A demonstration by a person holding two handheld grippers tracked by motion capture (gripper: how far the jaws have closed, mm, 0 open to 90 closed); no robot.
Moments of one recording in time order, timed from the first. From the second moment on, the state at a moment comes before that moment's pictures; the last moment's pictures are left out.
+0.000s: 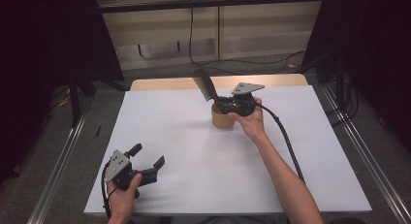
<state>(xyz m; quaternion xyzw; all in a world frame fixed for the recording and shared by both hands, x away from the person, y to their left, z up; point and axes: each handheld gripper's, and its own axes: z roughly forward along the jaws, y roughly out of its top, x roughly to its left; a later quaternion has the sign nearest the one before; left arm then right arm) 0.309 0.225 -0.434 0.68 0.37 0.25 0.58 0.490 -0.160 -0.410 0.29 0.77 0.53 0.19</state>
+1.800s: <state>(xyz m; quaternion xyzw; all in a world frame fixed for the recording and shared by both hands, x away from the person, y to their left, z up) 0.308 0.225 -0.433 0.67 0.37 0.26 0.58 0.465 -0.171 -0.406 0.33 0.76 0.53 0.19</state>
